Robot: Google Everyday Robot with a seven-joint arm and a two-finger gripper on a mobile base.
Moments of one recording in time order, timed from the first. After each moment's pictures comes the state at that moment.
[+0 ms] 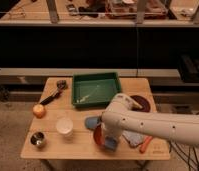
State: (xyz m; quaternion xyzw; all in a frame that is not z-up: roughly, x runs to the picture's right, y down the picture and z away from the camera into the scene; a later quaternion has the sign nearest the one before) arm 0.053 0.218 0.713 -0.23 -0.20 -0.53 0.80
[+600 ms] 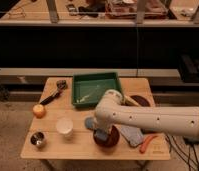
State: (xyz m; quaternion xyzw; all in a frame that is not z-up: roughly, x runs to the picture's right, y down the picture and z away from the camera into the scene) arm -0.002 0.189 0.751 -0.17 -0.22 -0.55 0.79
